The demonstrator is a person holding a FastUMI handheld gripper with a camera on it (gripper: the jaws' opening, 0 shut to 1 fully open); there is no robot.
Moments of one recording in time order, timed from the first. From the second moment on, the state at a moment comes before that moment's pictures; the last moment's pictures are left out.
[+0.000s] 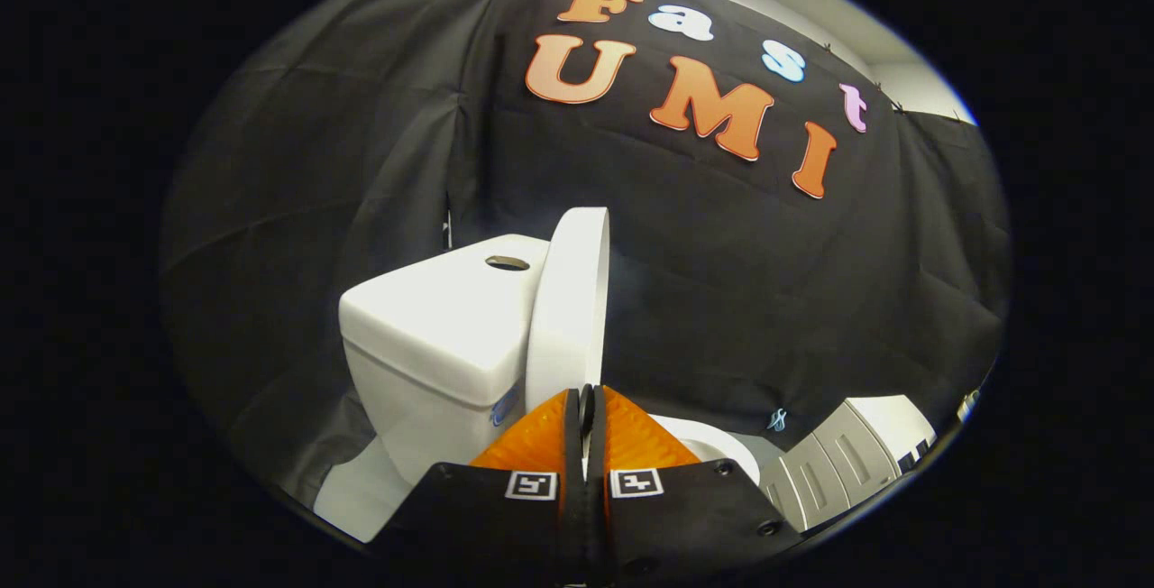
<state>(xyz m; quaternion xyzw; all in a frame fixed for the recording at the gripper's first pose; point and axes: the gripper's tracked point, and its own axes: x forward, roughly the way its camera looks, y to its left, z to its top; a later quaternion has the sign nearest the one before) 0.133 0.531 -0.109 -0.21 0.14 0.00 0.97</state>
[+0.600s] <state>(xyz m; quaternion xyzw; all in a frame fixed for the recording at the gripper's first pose) 0.133 0.531 -0.107 -0.14 0.15 0.04 0.98</state>
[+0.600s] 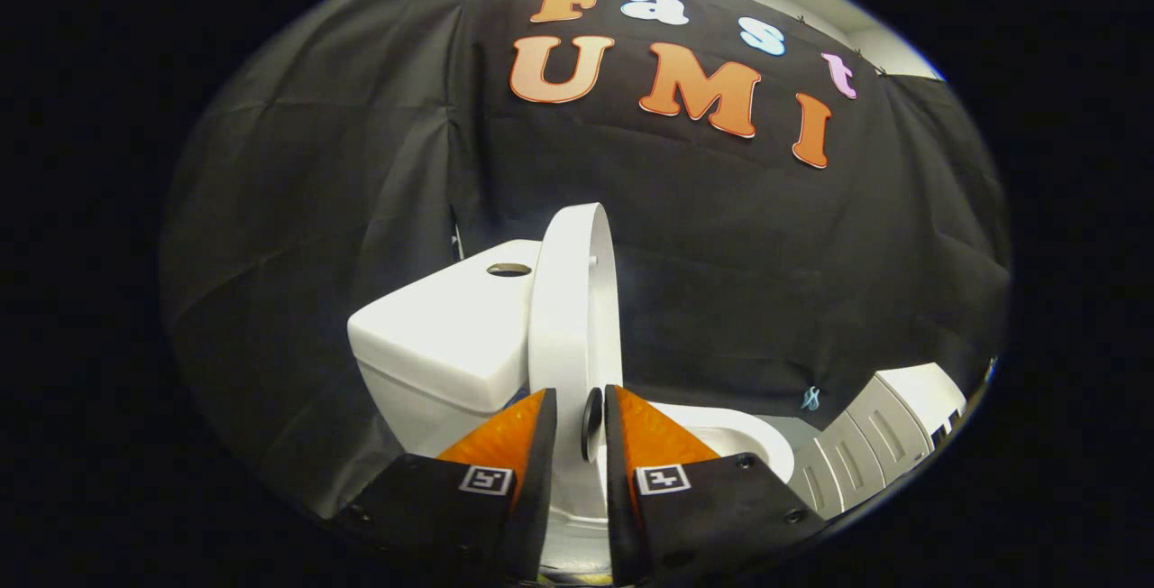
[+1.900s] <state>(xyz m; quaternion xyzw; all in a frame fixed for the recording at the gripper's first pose) 0.122 0.203 0.082 -0.07 0.01 -0.03 1.00</state>
